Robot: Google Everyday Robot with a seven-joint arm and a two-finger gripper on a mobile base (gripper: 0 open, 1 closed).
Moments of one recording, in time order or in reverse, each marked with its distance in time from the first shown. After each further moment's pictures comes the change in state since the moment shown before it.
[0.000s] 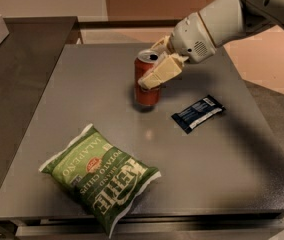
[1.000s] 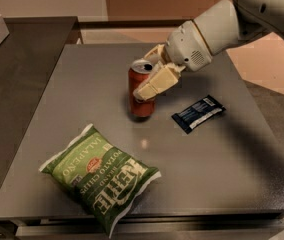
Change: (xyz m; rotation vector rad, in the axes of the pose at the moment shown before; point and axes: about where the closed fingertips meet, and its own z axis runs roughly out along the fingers) arm -0.005 0.032 0.014 -0.079 -0.021 -0.038
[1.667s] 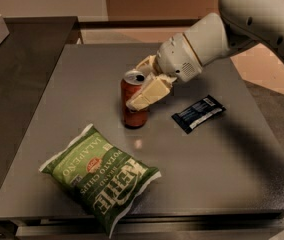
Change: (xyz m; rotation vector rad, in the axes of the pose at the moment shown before) arm 0.004 0.011 0.026 -0.043 -0.013 -0.020
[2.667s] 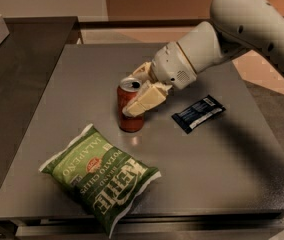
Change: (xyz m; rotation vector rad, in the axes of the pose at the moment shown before) arm 0.009 0.007 0.017 -0.032 0.015 0.000
